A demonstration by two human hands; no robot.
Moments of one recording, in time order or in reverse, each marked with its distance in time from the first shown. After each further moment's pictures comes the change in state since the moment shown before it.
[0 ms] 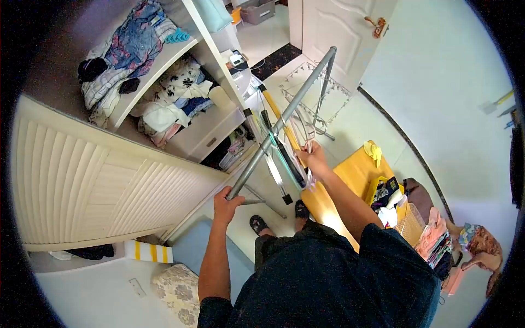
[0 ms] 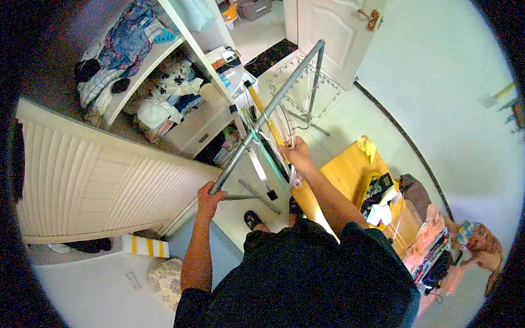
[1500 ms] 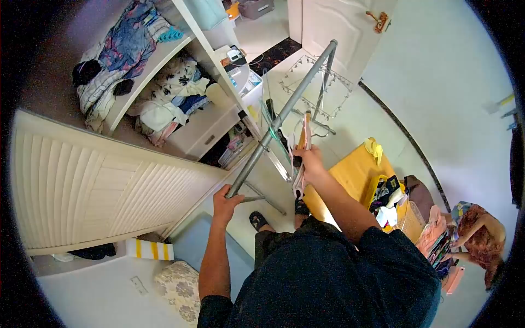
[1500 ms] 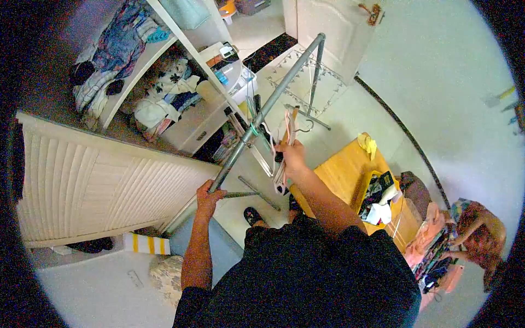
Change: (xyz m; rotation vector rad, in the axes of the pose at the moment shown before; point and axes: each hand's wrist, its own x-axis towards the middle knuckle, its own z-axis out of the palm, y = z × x) left_hand 0.005 0.014 0.007 -0.028 -0.017 -0.064; right_hand -0.010 -0.025 0.027 0.475 0.178 0.318
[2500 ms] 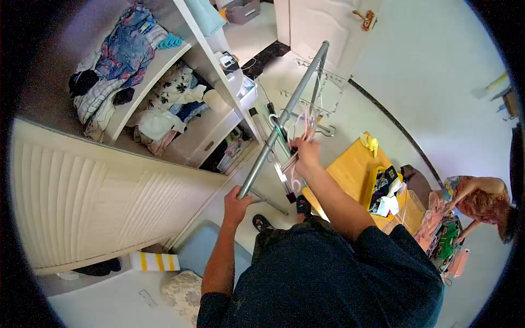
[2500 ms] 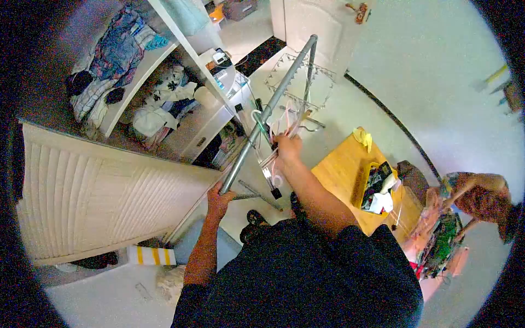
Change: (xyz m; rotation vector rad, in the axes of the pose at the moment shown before) left_hand 0.007 -0.014 -0.003 0.073 -0.050 0.108; right_hand -0.014 -0.007 0.053 0.253 0.196 -0.170
